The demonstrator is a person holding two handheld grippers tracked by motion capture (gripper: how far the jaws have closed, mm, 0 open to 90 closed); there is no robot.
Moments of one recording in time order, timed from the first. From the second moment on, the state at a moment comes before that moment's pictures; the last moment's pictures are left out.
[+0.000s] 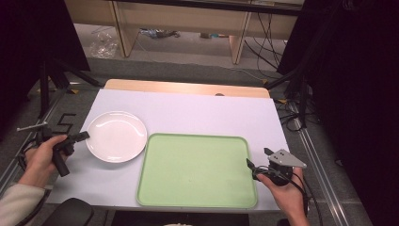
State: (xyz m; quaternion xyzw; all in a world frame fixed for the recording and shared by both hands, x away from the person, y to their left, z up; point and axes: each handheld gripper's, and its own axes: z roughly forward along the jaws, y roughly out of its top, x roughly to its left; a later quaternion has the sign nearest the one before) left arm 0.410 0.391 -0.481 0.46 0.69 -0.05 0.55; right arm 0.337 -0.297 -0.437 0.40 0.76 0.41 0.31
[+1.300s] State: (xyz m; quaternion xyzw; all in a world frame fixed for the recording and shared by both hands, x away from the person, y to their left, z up) left arm 0.409 0.379 -0.466 0.45 0.67 -0.07 0.58; right arm 0.337 -0.297 -0.437 0.40 0.76 0.41 0.31
